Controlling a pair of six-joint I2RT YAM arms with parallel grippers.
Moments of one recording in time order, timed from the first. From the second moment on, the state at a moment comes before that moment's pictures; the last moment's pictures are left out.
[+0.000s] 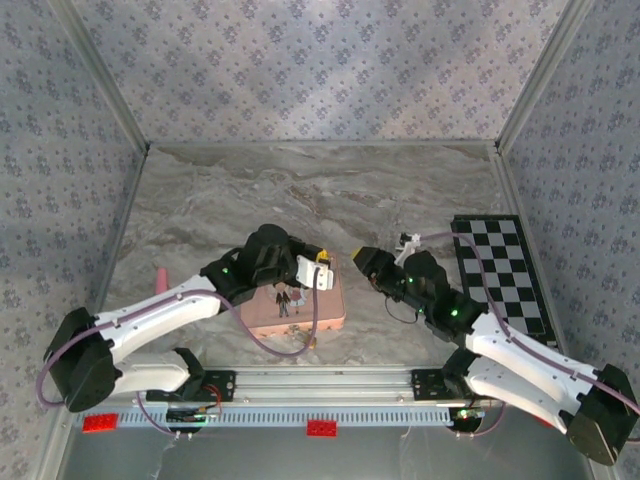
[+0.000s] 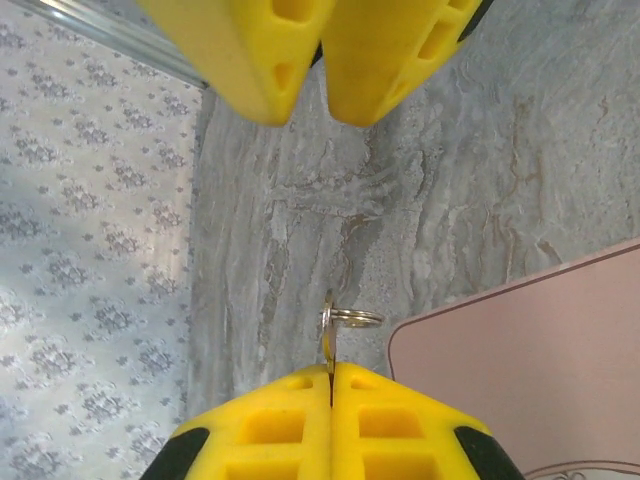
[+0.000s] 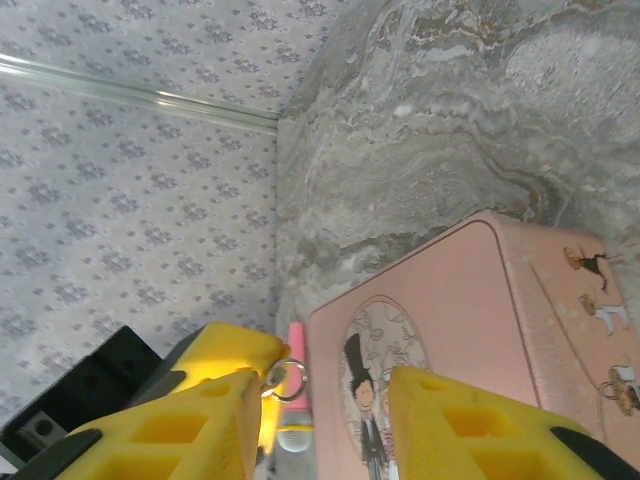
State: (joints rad) left arm -0.89 1.22 0.81 -0.08 0.10 1.09; right arm 0.79 0.81 0.48 0.06 0.01 1.31
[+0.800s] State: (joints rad) left arm -0.98 1.35 0.91 0.09 -0.03 1.33; right arm 0.78 0.82 0.43 0.22 -0.01 1.52
